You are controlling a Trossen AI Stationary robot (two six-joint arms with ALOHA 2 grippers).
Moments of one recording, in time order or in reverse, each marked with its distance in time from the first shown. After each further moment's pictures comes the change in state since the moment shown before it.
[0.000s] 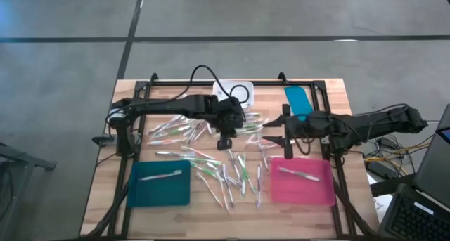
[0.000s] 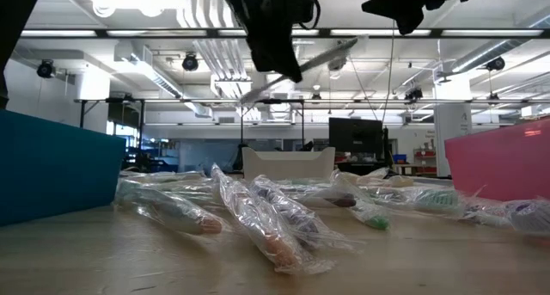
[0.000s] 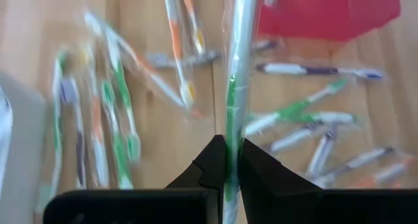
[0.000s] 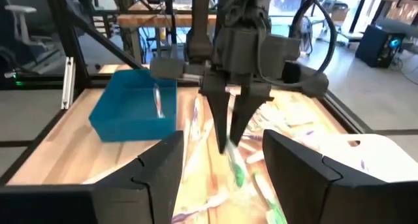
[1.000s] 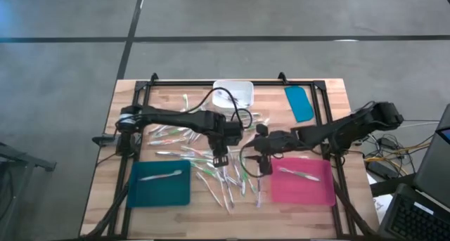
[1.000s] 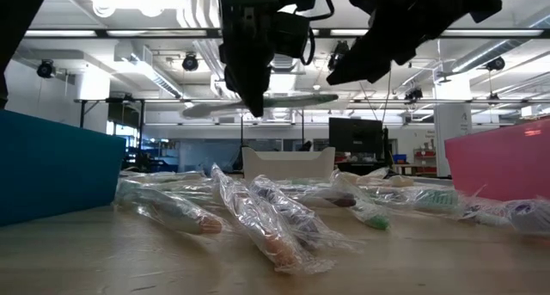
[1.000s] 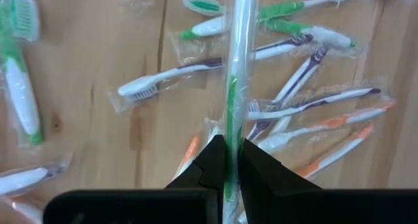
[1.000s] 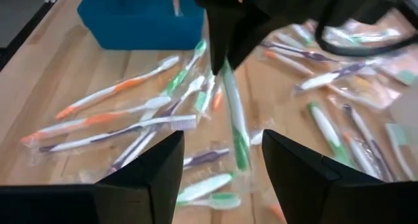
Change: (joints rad) left arm -0.121 0.108 0.004 -0.211 0.005 -0.219; right arm 0.081 0.488 0.111 0.011 -0.012 0.045
